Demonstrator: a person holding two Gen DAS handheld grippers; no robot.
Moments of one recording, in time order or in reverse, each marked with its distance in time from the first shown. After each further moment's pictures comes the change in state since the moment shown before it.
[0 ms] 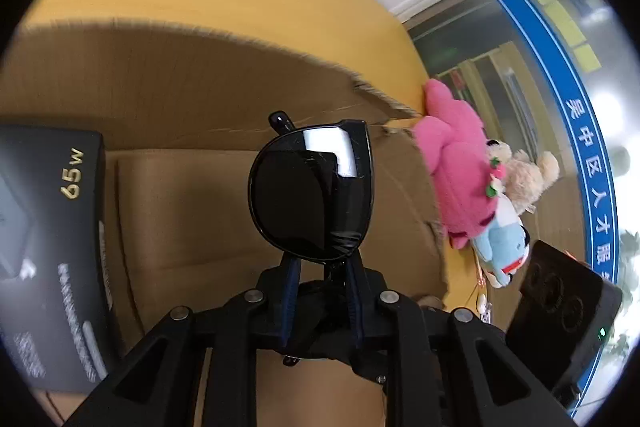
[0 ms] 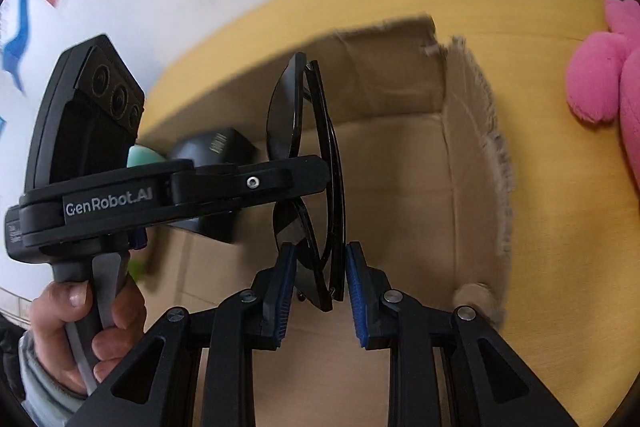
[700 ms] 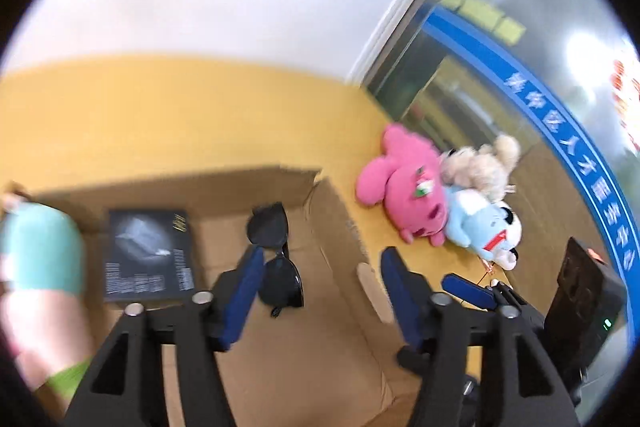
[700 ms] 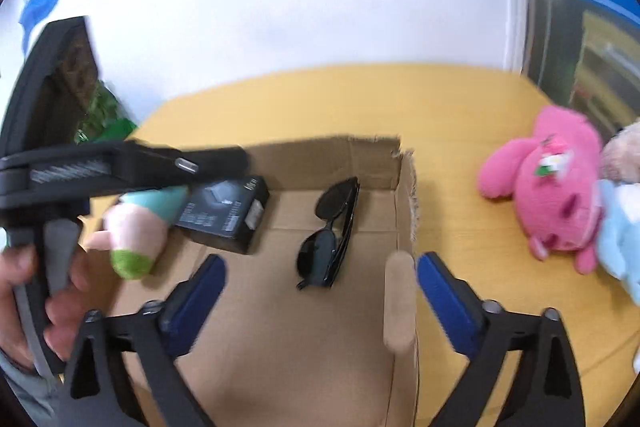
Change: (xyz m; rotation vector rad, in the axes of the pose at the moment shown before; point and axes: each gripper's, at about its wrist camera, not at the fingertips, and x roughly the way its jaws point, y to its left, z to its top) left arm -0.168 -0.110 -0.087 0.326 -0.341 0.164; right arm -0.125 0.070 -0.064 -0.170 -0.352 -0.175
